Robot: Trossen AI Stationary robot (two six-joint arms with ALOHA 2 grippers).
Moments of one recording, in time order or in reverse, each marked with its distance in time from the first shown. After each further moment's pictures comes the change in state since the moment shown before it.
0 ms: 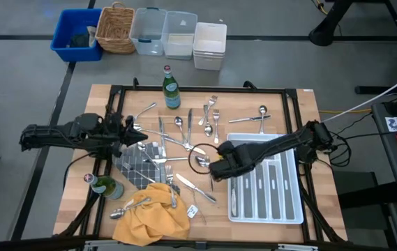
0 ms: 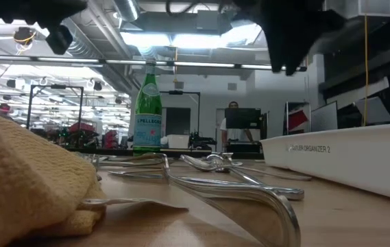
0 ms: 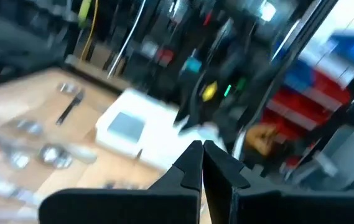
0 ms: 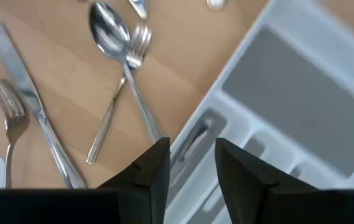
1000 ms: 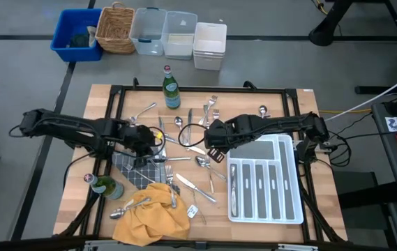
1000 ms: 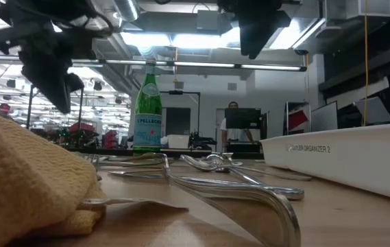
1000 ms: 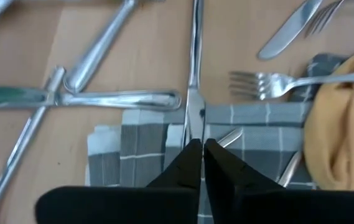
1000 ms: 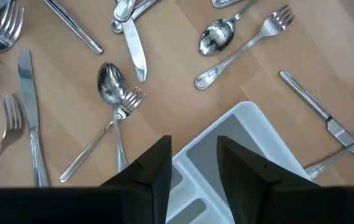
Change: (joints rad) left arm 0.000 0.691 0.200 -0.495 0.012 0.258; right arm -0.186 0.000 0.189 -0.063 0.021 -0.512
